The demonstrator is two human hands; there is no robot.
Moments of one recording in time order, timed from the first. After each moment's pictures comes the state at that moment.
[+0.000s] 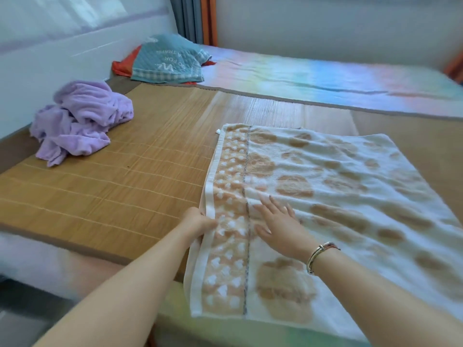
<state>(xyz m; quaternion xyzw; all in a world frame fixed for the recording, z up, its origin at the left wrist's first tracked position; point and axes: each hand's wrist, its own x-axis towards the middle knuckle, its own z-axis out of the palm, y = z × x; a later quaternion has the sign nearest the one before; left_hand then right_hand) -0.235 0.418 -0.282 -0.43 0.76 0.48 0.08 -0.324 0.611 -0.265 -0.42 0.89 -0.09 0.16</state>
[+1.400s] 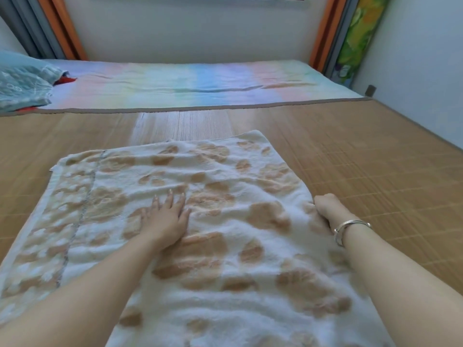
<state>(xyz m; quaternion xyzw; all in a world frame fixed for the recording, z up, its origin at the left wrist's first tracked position) -0.483 0.588 -0.319 -0.14 0.98 0.12 0.11 -0.580 0.923 -0.295 0.24 0.83 -0.48 0.13</state>
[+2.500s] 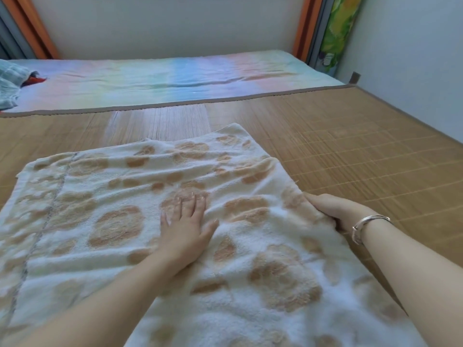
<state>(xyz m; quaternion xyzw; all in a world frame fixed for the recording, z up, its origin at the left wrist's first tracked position) -0.480 0.684 -0.330 -0.05 0.98 0.14 0.09 -0.574 0.991 -0.291 0.14 0.84 -0.43 0.32</state>
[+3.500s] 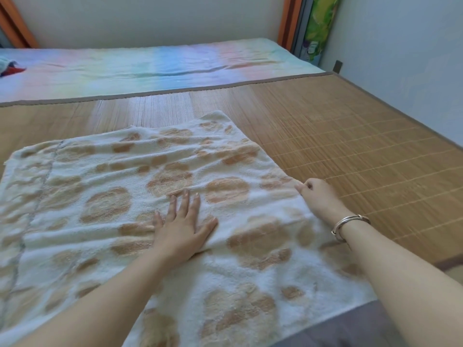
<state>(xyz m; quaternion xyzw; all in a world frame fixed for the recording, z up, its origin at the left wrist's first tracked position) -0.428 0.718 -0.331 -0.04 0.98 0.13 0.12 -0.515 1.017 -0.297 0.07 0.95 -0.30 0.04</state>
